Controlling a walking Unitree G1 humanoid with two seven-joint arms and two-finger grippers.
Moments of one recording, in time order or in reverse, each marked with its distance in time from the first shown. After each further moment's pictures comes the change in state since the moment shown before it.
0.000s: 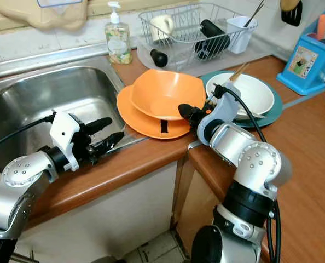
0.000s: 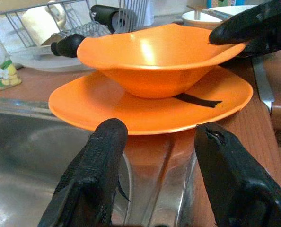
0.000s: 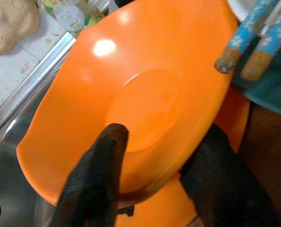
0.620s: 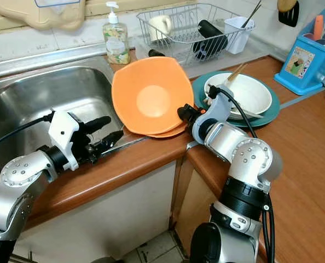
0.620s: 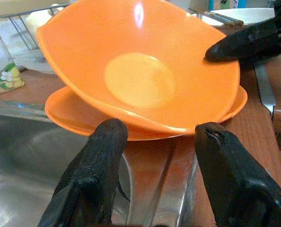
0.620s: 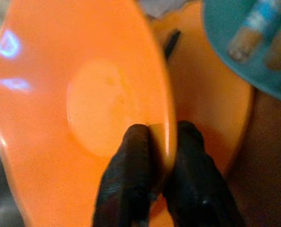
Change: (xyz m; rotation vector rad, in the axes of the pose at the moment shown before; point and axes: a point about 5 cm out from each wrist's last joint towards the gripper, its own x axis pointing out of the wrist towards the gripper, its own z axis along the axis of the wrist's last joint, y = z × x) left arm -0.001 0.000 0.003 0.005 0.001 0.022; right arm 0.010 0.001 -0.003 0.027 0.014 0.019
